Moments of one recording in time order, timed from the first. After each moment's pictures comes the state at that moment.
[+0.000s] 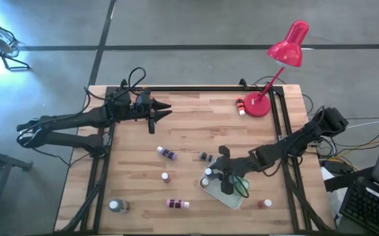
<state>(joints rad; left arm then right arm) 0.33 0.95 0.68 0.20 0.14 -0.08 0.42 1.49 0.78 0.13 0.28 0.38</state>
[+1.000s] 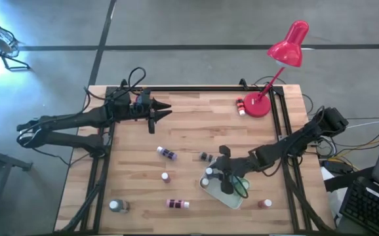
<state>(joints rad) 0.33 0.95 0.68 0.20 0.14 -0.08 0.42 1.49 0.78 0.11 0.29 0.38</state>
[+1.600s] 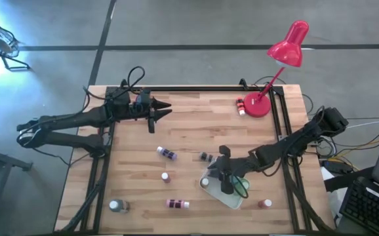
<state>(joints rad) 0.33 0.95 0.69 0.21 0.14 -0.08 0.42 1.49 0.78 0.11 0.29 0.38</state>
